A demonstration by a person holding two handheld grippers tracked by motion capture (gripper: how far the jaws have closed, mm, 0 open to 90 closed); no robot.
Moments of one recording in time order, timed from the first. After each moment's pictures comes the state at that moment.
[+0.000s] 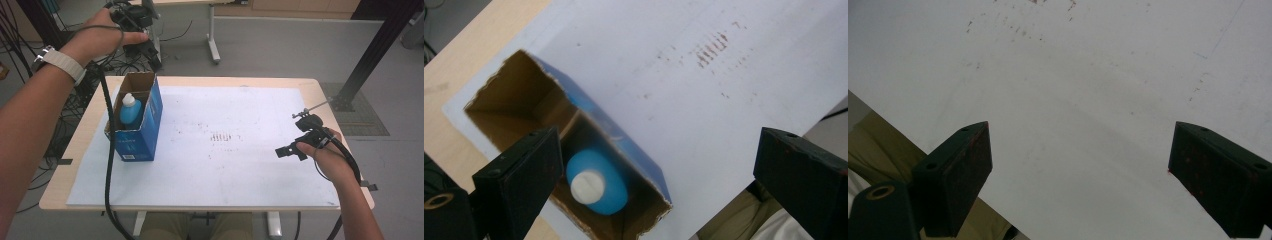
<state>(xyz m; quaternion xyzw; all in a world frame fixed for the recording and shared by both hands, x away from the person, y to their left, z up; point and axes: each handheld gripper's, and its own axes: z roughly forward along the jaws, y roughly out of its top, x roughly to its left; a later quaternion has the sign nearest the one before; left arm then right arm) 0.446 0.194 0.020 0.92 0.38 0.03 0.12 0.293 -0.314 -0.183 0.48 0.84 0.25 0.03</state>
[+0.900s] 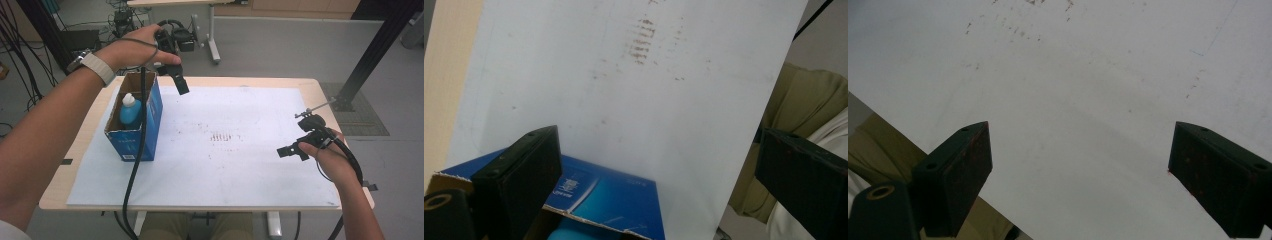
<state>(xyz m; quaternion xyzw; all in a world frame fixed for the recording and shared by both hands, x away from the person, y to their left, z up) 0.452 0.120 -0.008 0.98 0.15 0.00 0.09 0.290 -0.318 -0.182 0.49 0.84 0.25 0.04</state>
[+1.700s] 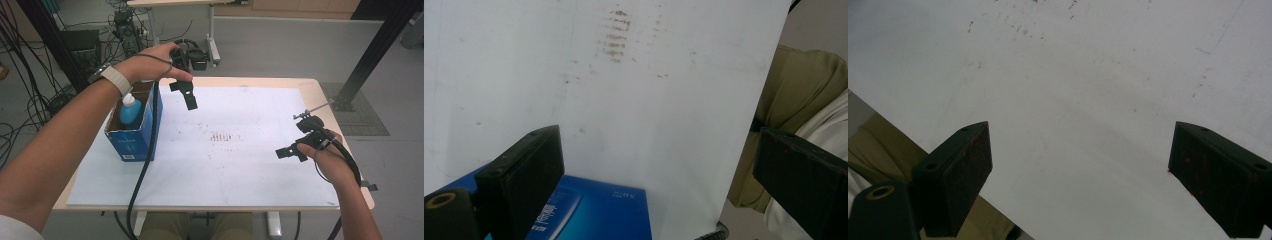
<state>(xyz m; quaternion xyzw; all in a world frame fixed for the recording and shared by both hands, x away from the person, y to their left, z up) 0.457 0.089 -0.045 0.99 0.12 -0.03 0.07 0.289 -0.315 -0.185 0.48 0.84 0.25 0.03</state>
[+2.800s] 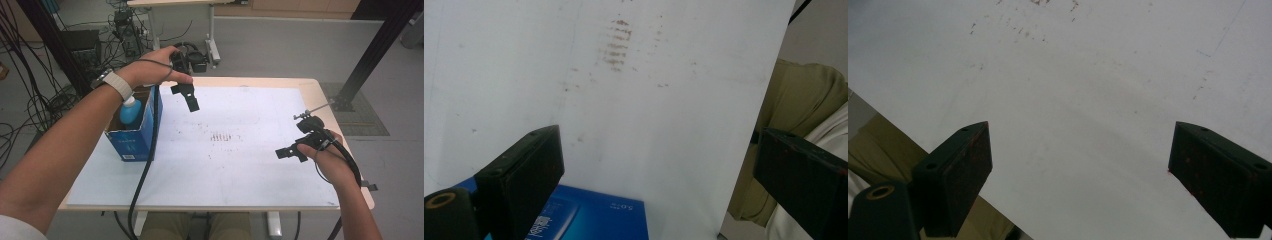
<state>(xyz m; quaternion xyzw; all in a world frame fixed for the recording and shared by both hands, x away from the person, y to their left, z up) 0.456 0.099 -0.053 0.99 0.13 -0.03 0.09 0.286 -0.317 -0.186 0.48 0.84 0.26 0.04</state>
